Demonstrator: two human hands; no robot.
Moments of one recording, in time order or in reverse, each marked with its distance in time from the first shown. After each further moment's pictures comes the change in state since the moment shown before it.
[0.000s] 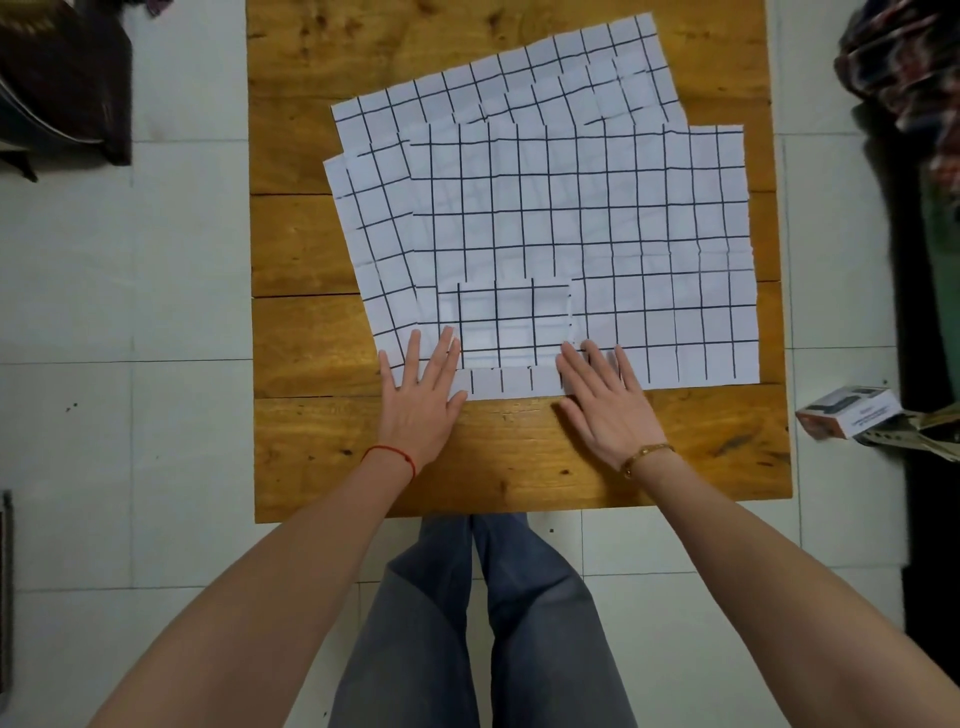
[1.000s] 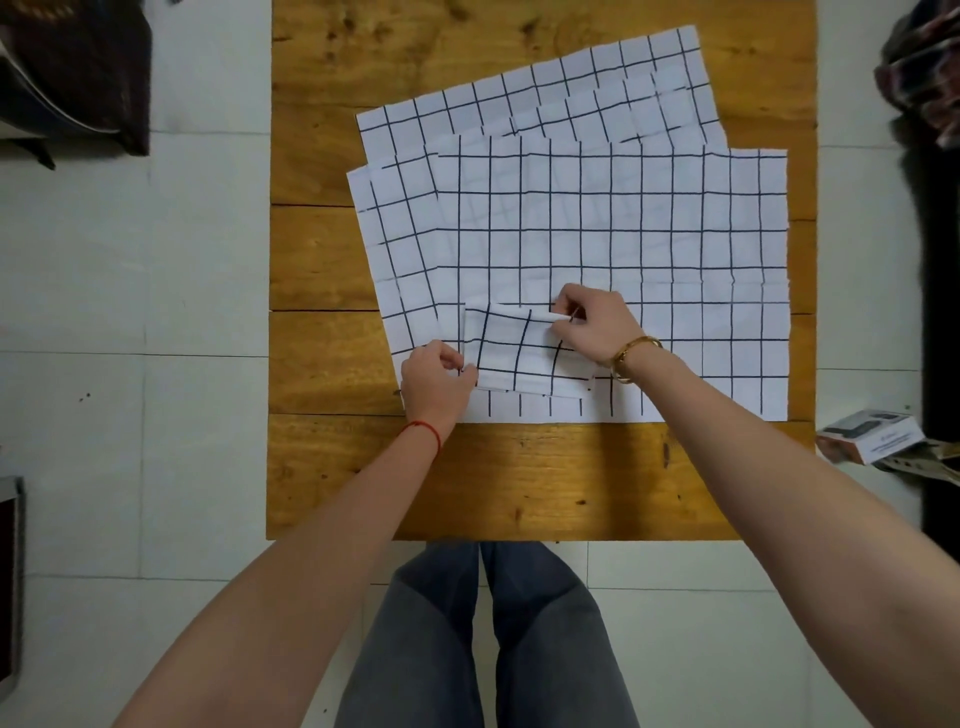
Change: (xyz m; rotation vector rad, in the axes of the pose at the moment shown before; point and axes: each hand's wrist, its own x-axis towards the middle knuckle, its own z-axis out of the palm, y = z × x) left_hand 0.050 0.001 -0.039 -0.974 0.189 -0.554; right_hand 0.132 0.004 -0.081 0.806 -0.034 0.238
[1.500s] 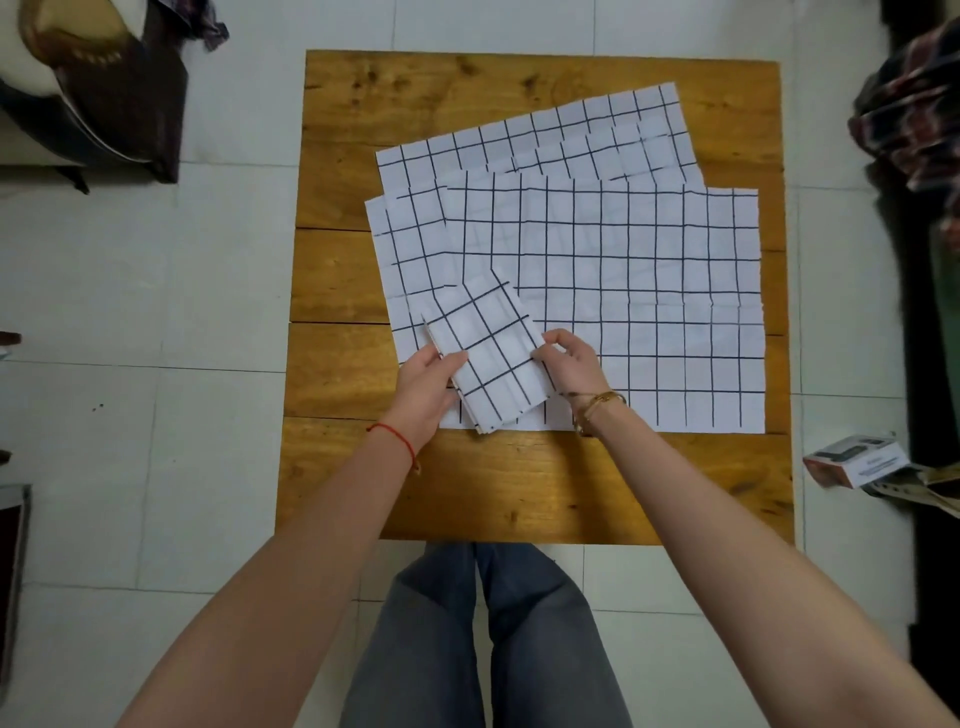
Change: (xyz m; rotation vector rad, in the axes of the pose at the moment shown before) left_hand -0.018 0.029 -0.045 -0.900 -0.262 -0.351; right_hand -0.052 -0.037 0.025 0.760 0.069 0.266
